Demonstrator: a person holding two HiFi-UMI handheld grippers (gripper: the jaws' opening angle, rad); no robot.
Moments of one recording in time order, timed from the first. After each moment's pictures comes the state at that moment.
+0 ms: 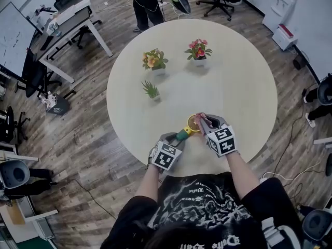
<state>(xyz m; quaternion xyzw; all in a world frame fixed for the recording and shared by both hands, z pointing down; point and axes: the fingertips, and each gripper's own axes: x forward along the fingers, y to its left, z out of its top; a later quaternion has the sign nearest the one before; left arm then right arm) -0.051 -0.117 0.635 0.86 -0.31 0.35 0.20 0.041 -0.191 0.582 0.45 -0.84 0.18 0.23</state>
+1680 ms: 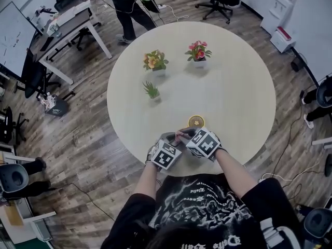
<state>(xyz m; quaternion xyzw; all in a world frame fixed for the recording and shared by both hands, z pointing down) -0.053 -0.111 0.634 0.87 -0.28 0.37 0.18 -0.071 -0.125 0.597 0.21 -0.89 0.21 0.35</state>
